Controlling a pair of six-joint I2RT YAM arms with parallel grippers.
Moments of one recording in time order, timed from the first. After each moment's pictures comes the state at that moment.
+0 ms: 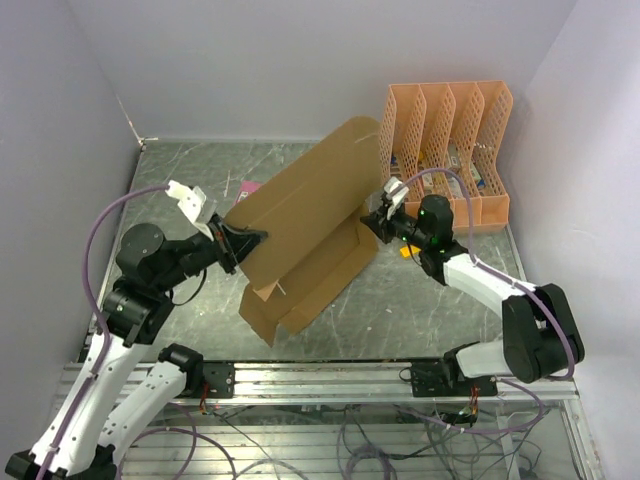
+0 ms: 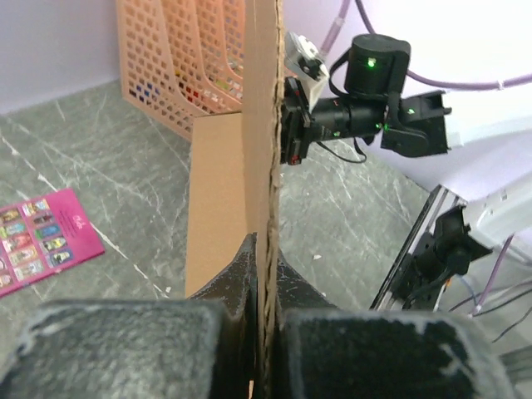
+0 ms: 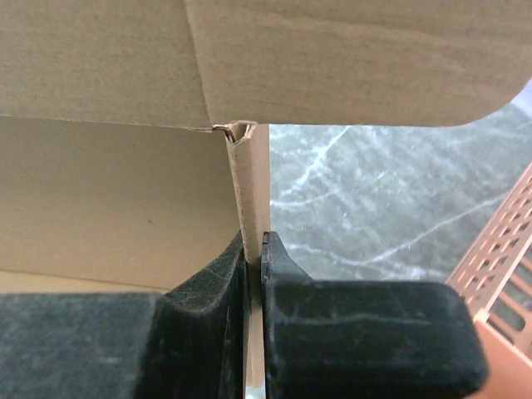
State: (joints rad) left arm -0.40 0.61 0.86 -0.24 0.55 -0.23; right arm 0.33 1.37 0.65 0.52 -0.54 -0.21
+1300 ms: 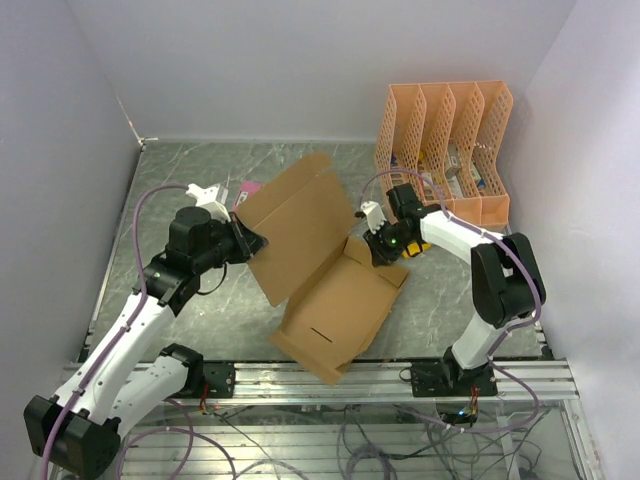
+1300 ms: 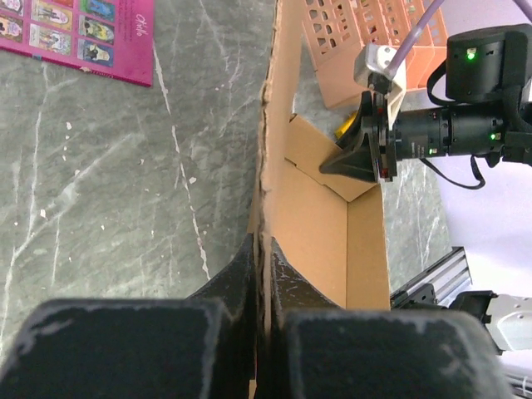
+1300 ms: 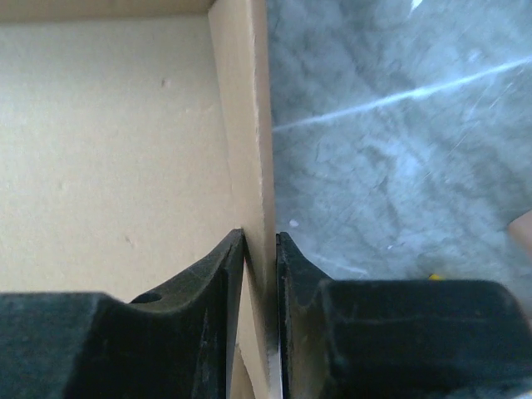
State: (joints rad) left arm -0.40 0.85 0.77 -0.34 0.21 -0.63; right arm 0.35 1.73 1.09 -0.55 -0.39 -0.45
